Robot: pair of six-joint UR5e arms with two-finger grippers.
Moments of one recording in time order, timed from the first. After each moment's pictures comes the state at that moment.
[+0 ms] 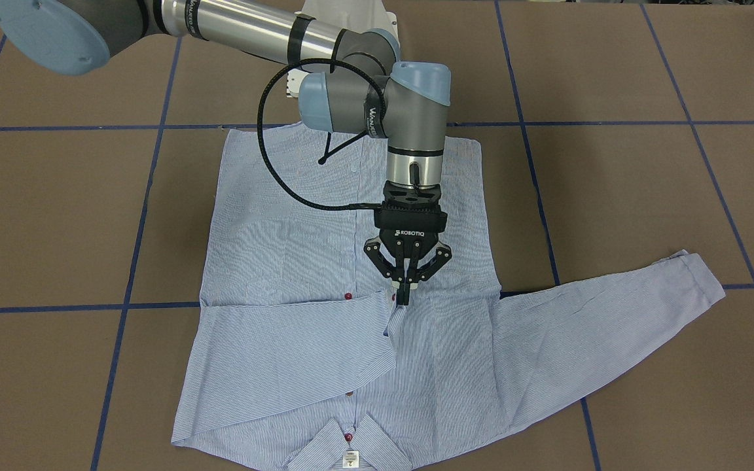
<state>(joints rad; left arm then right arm) -1.54 -1.51 -1.81 -2.18 -2.35 -0.05 0.48 -0.41 1.07 -1.32 1.14 1.39</state>
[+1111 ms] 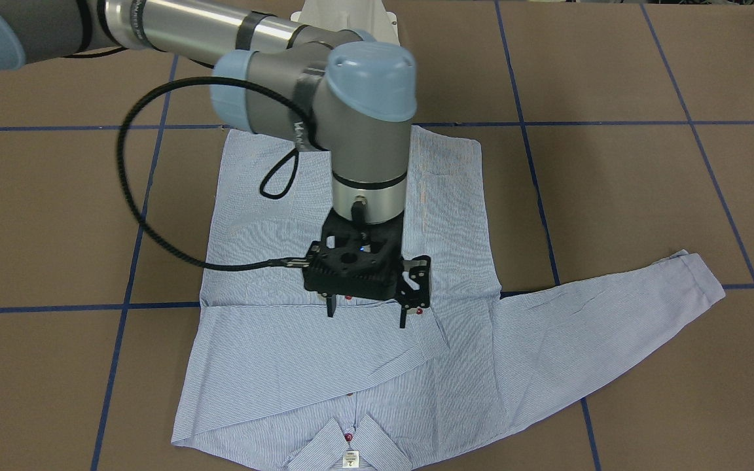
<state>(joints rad) -1.49 -1.51 -1.75 -2.37 -2.34 -0.11 0.77 -0.45 1.24 -1.49 1.71 1.28</state>
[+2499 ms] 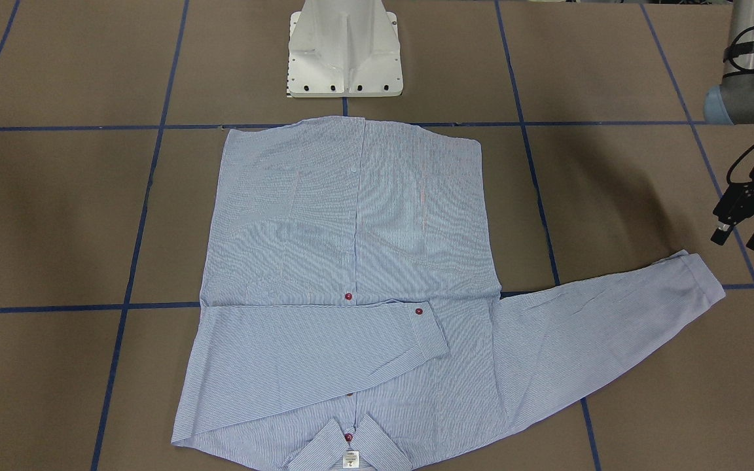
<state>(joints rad) -1.06 -1.52 -1.27 -3.12 -1.86 -1.12 1.36 -1.32 1.88 -1.48 2.29 0.52</state>
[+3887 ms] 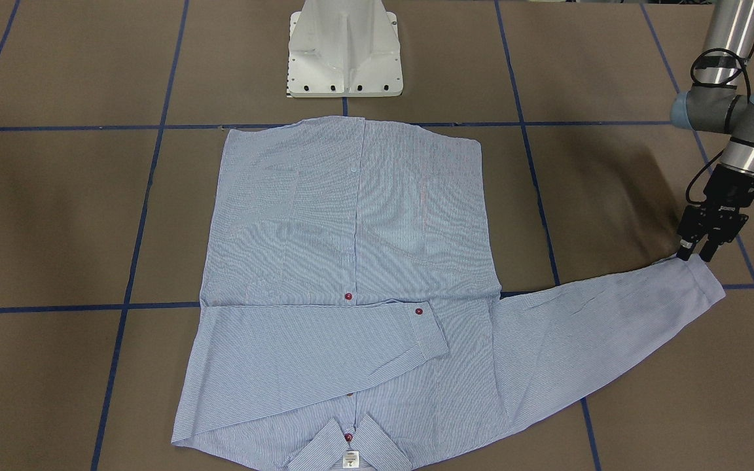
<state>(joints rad) -0.93 -1.55 -1.17 -3.17 -1.72 -1.22 1.37 -1.34 1.90 -1.48 2.29 0.52</state>
